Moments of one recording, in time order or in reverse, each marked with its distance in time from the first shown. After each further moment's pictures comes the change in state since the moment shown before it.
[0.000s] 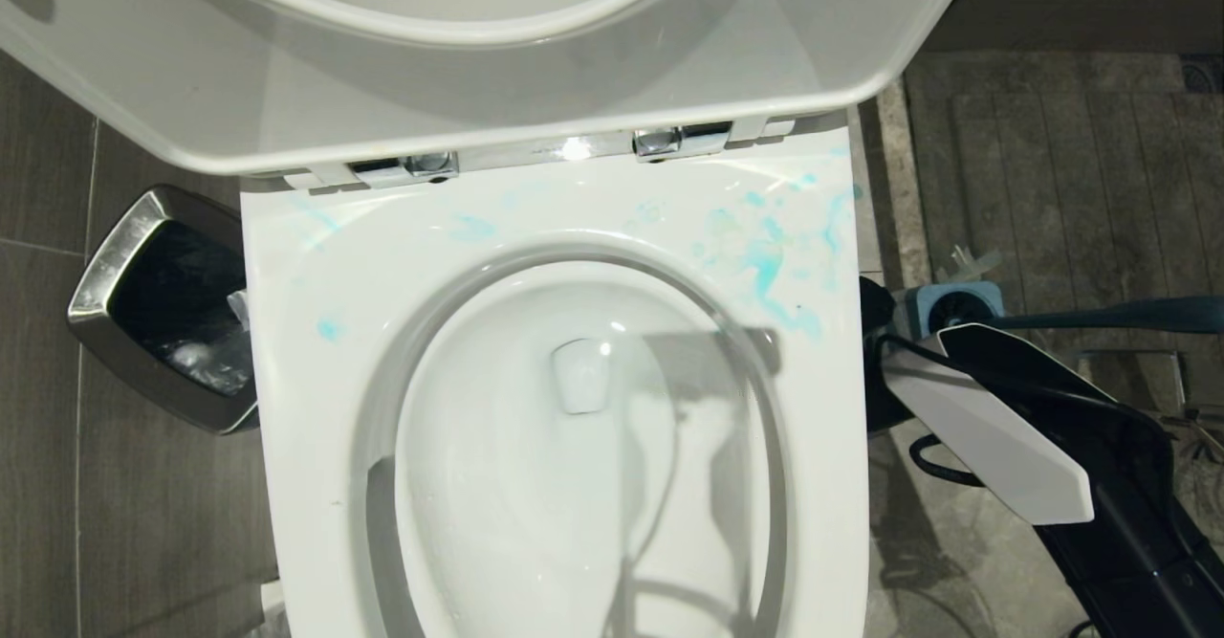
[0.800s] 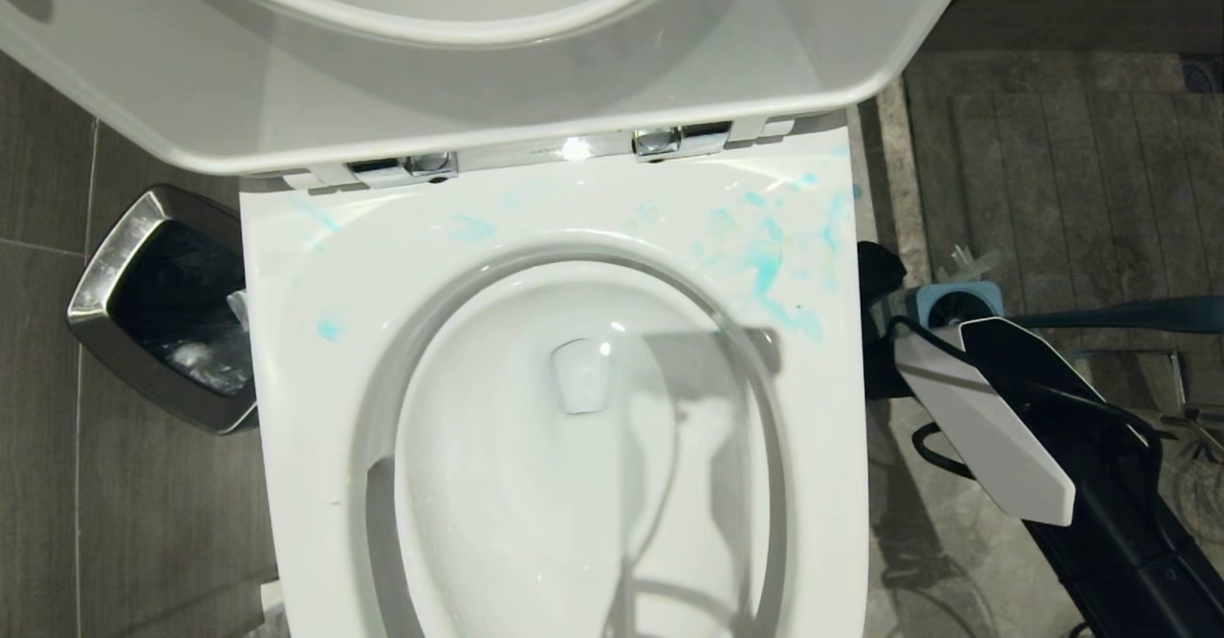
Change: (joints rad) left arm 0.000 0.000 0.000 0.000 0.000 0.000; right arm -0.038 0.050 -0.268 0.135 0.007 -0.092
